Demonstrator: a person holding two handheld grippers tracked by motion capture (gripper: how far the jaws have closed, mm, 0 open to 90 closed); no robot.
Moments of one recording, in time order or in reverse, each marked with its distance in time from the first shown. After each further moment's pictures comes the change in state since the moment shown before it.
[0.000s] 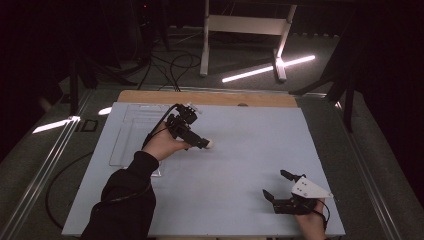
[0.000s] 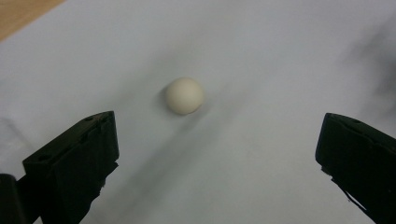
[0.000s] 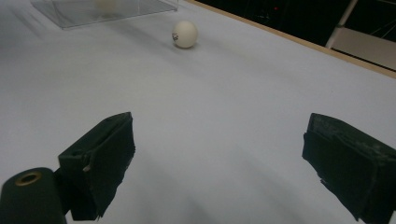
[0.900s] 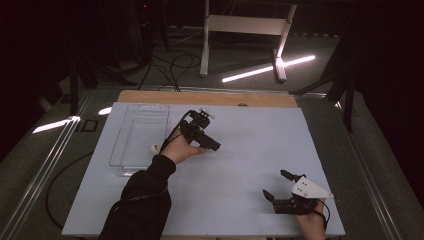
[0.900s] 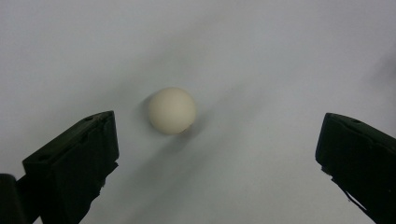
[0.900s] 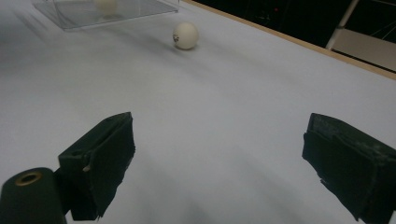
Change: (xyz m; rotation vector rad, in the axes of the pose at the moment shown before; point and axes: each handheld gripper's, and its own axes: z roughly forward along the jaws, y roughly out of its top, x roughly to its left) left arm -0.011 0.009 0.053 0.018 0.037 -0.089; right arm 0.000 0.001 -0.001 -0.003 0.001 -0.006
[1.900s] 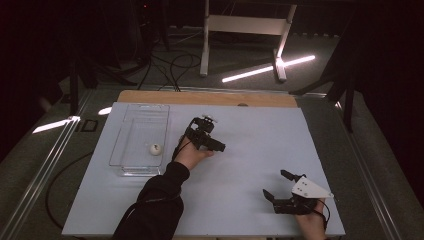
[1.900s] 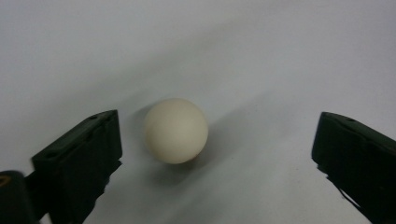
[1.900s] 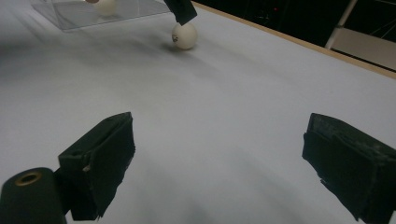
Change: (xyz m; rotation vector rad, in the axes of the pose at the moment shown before) left arm -0.001 -0.006 0.049 -0.047 0.069 -0.128; right arm 0.000 0.000 0.000 0.002 -0.004 0.007
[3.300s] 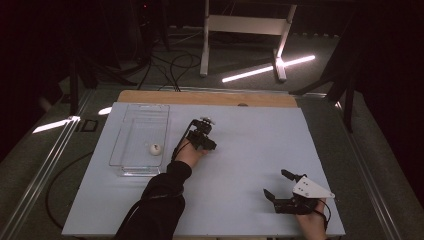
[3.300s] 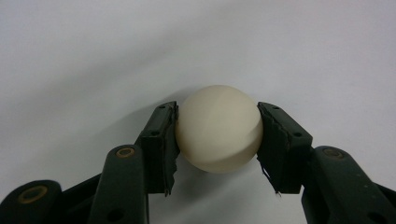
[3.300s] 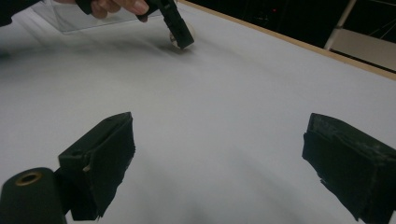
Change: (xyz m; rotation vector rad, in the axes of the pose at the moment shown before) left arm 0.013 -0.003 0.023 0.075 0.046 -0.001; right arm -0.001 0.000 -0.001 -0.007 0.000 0.003
